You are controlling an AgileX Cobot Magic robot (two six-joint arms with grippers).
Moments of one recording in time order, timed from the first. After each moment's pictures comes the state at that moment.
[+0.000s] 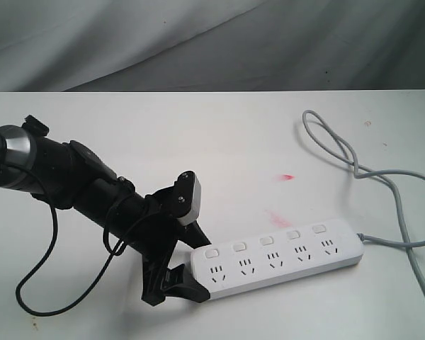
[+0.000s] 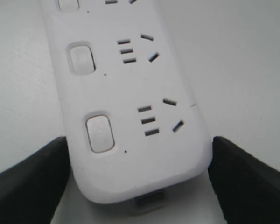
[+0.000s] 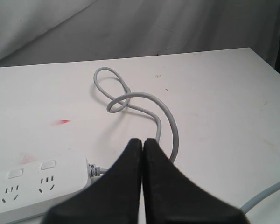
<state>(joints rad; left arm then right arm) -0.32 2.06 -1.00 -1.17 0.81 2.04 -0.07 0.01 0.00 0.13 0.34 -0.05</state>
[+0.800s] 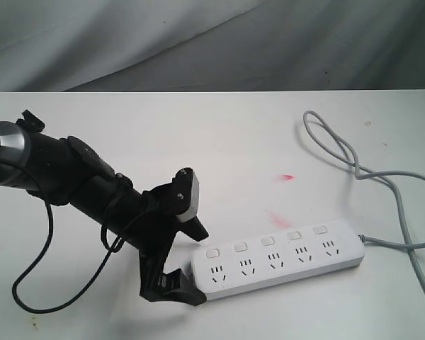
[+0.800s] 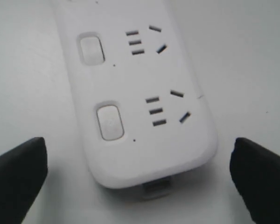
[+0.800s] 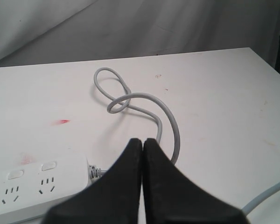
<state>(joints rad) -0.32 2.02 -0.99 -1.13 0.78 1.99 -0.07 0.01 0.00 0.13 0.34 -0.05</state>
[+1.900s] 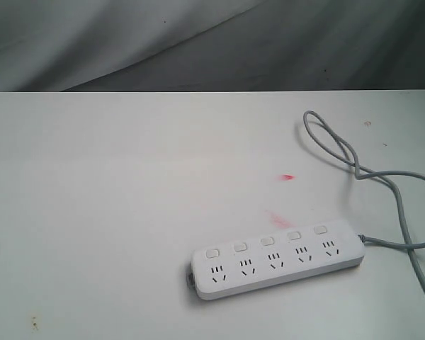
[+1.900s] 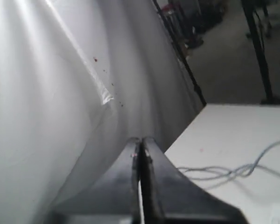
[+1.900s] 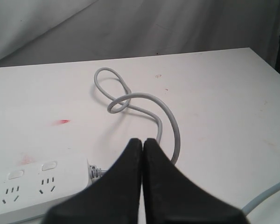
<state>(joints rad) -0.32 0.87 -0.99 -0.95 0.42 1.27 -0.07 0.01 0.00 0.13 0.34 -0.05</state>
